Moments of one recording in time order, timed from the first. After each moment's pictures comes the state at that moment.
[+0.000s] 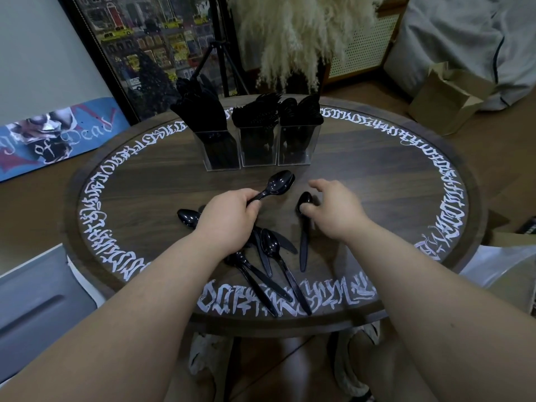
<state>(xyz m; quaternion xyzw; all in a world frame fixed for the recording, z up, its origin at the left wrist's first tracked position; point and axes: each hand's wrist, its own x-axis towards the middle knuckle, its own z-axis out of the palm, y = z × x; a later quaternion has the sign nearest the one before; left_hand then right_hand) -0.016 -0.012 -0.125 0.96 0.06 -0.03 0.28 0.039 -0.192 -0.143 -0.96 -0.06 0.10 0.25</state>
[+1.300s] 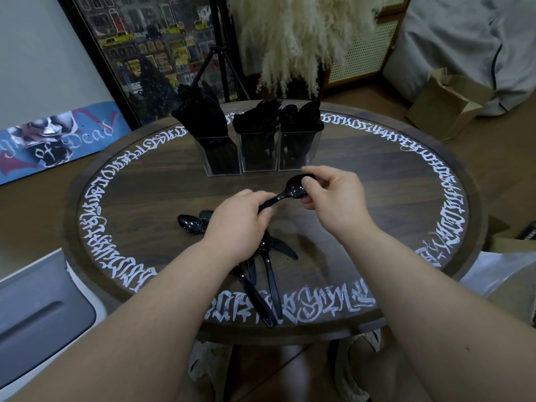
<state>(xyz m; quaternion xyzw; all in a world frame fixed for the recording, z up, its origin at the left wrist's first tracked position) -0.015 -0.023 -0.124 0.96 0.01 0.00 0.29 0.041 -0.178 -0.133 -0.82 -0.02 -0.02 0.57</state>
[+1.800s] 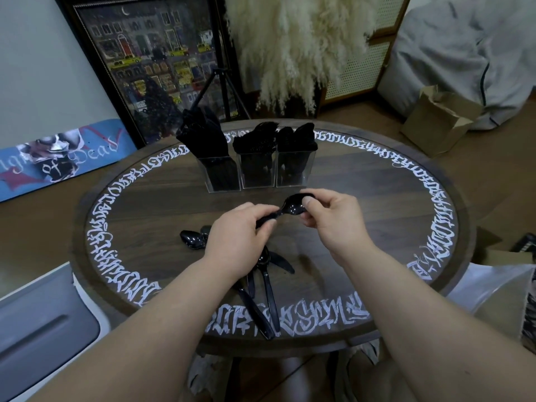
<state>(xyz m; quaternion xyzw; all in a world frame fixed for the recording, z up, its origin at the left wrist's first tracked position) -0.021 -0.025 -0.117 0.95 -0.01 0.08 0.30 0.026 -0.184 -0.120 -0.75 0.01 0.03 0.66</state>
